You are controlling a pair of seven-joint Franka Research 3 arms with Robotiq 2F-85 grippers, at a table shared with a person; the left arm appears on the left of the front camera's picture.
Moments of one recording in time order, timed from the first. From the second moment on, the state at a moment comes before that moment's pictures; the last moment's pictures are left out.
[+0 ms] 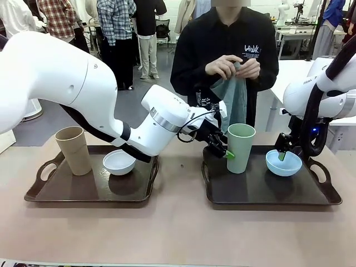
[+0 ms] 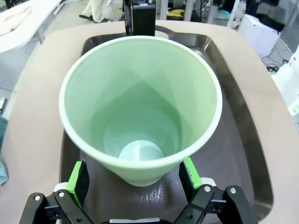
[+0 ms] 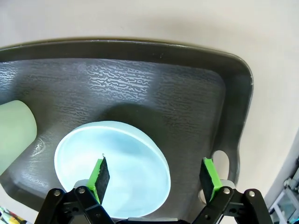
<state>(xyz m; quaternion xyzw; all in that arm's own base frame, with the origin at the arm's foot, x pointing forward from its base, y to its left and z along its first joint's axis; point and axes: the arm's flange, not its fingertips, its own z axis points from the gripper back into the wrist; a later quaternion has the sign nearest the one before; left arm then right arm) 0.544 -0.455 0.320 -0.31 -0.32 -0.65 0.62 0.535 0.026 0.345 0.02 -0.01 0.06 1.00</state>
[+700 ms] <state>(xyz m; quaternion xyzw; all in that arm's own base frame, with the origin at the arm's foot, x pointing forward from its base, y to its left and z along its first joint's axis) 0.550 -0.487 0.316 -0.33 -0.33 -0.66 0.59 0.535 0.025 0.340 0.04 -0.01 0.07 1.00</state>
